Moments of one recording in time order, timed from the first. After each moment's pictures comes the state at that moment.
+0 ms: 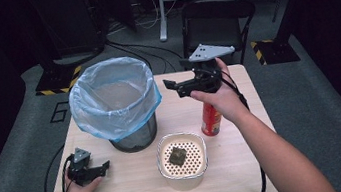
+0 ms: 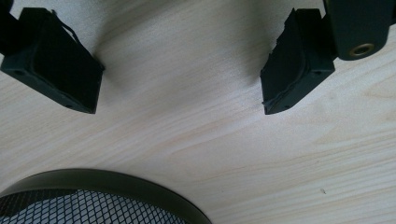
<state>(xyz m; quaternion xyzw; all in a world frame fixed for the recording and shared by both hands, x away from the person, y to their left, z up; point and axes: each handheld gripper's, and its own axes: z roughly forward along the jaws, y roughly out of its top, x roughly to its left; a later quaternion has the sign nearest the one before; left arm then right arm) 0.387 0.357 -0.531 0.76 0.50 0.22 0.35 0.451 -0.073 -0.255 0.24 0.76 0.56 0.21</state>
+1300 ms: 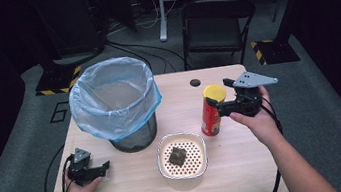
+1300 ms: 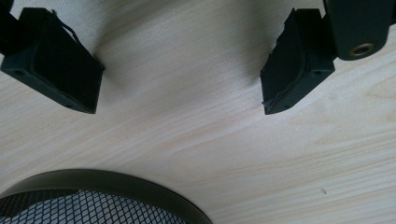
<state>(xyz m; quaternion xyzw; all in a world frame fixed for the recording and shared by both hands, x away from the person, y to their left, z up) 0.387 0.357 -0.530 0.76 0.50 0.22 0.34 0.418 -0.168 -0.324 0.32 0.74 0.53 0.27</state>
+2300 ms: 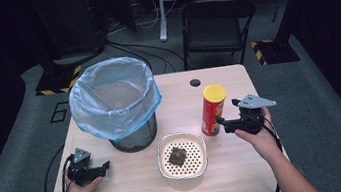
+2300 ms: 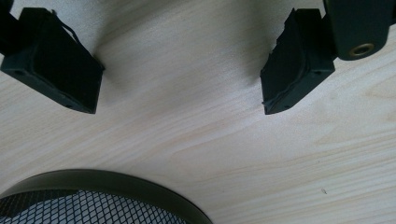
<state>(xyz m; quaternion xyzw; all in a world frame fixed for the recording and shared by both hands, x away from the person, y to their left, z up) 0.387 0.357 -0.530 0.77 0.50 0.22 0.34 0.419 -0.193 -0.411 0.37 0.74 0.49 0.26</state>
